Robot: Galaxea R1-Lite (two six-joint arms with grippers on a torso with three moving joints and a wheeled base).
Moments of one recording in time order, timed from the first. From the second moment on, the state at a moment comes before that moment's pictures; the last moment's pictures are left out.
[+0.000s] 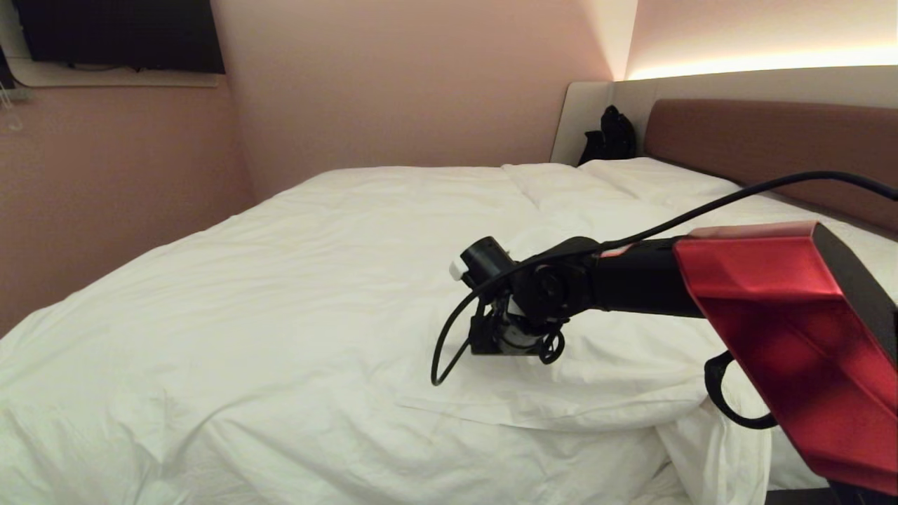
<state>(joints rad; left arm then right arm) 0.01 0.00 0.00 0.00 -0.02 -0.01 0.69 2.32 -1.93 0.62 -0.37 0.61</state>
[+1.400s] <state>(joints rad) 0.01 0.00 0.00 0.00 -0.02 -0.01 0.68 2.48 -1.93 0.54 -0.37 0.59</state>
